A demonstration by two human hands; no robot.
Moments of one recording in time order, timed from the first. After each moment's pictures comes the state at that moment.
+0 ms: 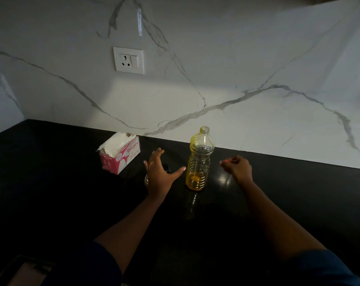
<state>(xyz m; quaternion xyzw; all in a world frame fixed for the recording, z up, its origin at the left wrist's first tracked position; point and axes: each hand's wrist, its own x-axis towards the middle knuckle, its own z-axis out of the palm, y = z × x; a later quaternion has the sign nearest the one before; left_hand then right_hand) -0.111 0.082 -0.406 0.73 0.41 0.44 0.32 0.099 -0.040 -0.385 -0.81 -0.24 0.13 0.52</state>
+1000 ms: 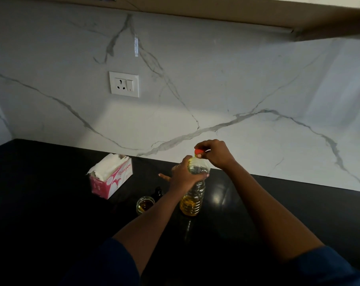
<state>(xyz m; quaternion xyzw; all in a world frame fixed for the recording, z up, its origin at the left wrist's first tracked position) -0.026 0.086 -0.342 0.80 0.39 0.24 0.38 0.080 0.025 -0.262 -0.78 -0.55 0.03 0.31</state>
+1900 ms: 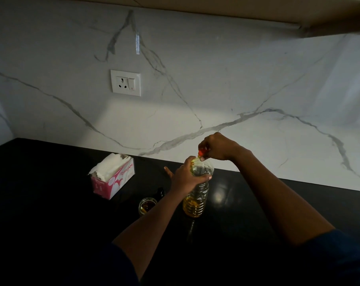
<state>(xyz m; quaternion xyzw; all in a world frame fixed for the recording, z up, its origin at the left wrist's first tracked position) -0.030 0.091 -0.341 0.84 0.36 0.22 0.33 0.083 0.038 -0.228 -0.76 -0.65 0.00 0.05</state>
